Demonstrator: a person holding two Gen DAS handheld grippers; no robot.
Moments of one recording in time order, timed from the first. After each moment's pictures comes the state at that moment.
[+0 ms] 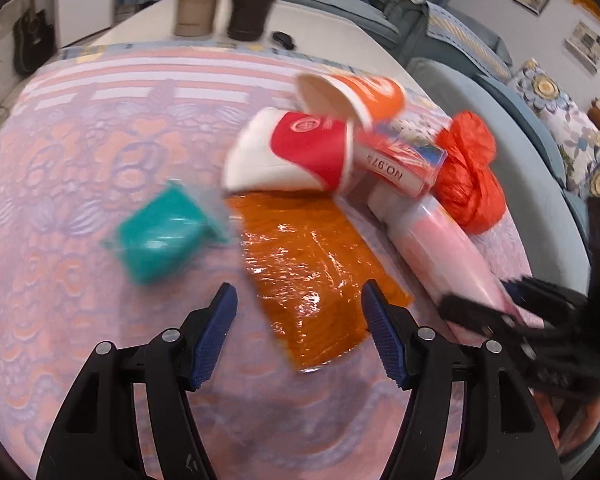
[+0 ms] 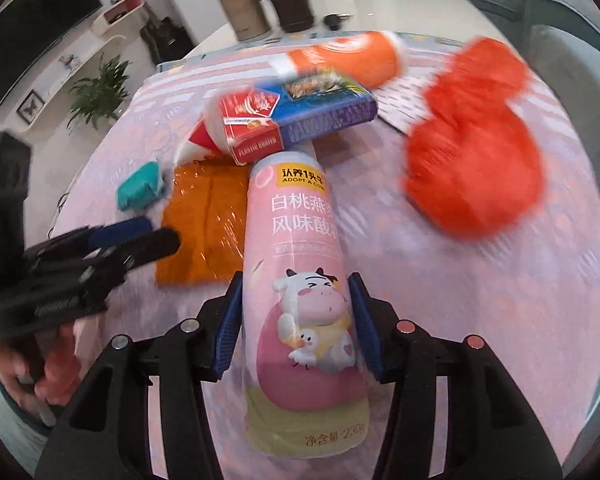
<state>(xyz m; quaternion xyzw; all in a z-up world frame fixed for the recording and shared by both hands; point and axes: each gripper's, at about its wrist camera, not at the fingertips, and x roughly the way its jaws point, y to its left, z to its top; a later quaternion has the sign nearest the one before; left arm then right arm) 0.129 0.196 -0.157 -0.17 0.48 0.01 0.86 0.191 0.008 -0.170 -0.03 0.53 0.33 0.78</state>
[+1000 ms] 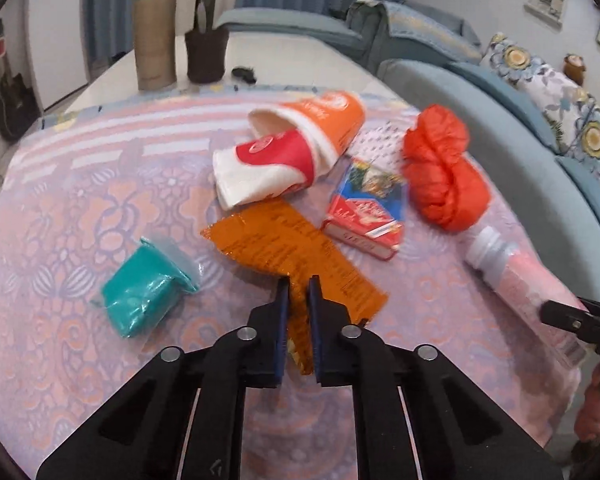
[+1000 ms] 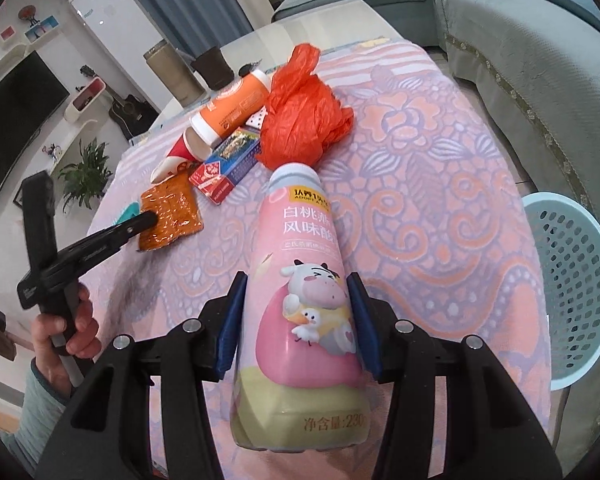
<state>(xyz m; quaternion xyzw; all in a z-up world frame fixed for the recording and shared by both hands) 0.126 0.174 -0.140 -0.09 0.43 -0.02 0.90 0.165 -0.110 -0.160 0.10 0.50 0.27 0.82</state>
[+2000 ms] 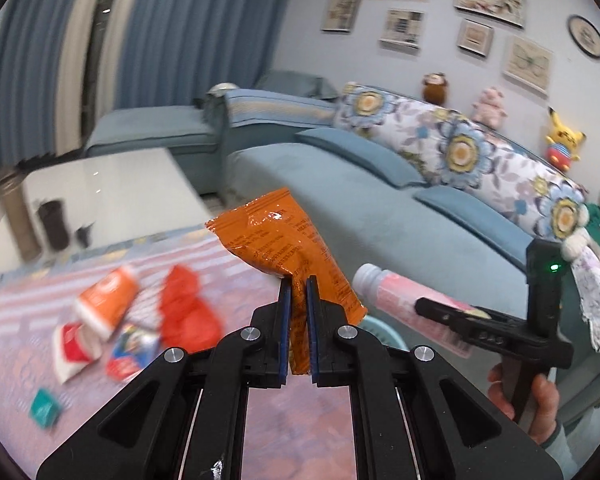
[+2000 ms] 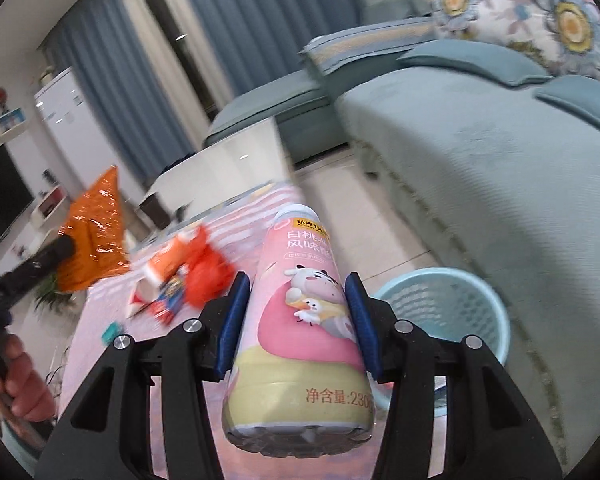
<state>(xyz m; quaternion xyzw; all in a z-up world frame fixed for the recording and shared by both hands) 0.104 -0.032 0.034 -0.05 0.28 -0.21 0.93 0.145 -0.292 -0.066 0.17 0.36 0.12 0.91</state>
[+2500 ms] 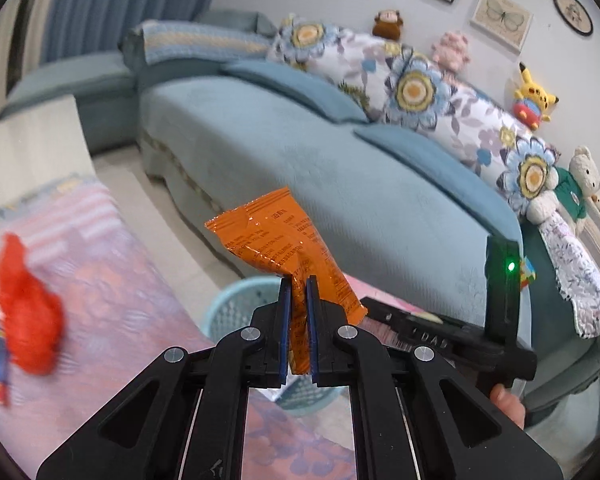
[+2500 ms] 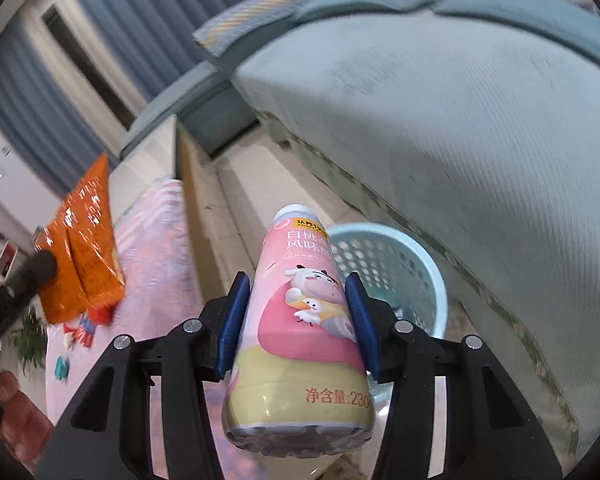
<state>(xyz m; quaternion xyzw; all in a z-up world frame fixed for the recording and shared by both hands) 0.182 -0.160 -0.070 -0.05 0.38 -0.32 0.87 0.167 -0.386 -0.168 0.26 0.43 0.01 0.86</state>
